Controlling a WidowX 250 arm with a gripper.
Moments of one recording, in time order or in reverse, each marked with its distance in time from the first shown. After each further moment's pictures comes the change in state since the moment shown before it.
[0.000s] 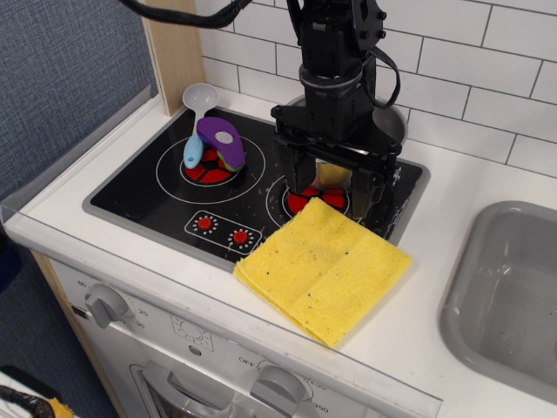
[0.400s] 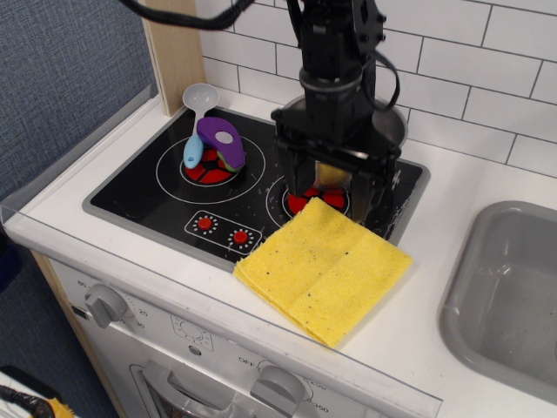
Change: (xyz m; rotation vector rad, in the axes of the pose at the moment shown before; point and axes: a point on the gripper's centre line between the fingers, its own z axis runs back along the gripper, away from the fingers) arm -0.003 0.000 -0.009 -0.001 0.032 0.005
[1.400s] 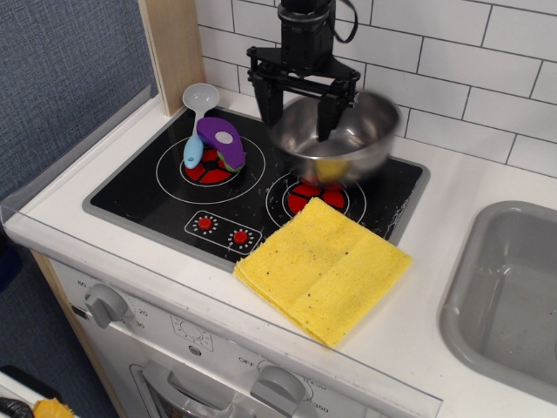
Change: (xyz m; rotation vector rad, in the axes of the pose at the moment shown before) arm 0.072 0.087 -0.009 0.074 0.040 0.182
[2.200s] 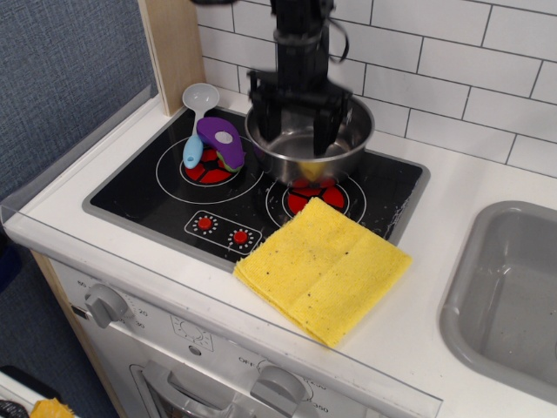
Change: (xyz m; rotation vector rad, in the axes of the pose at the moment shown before) arm 0.004 0.001 -0.001 -0.032 -0.028 -0.055
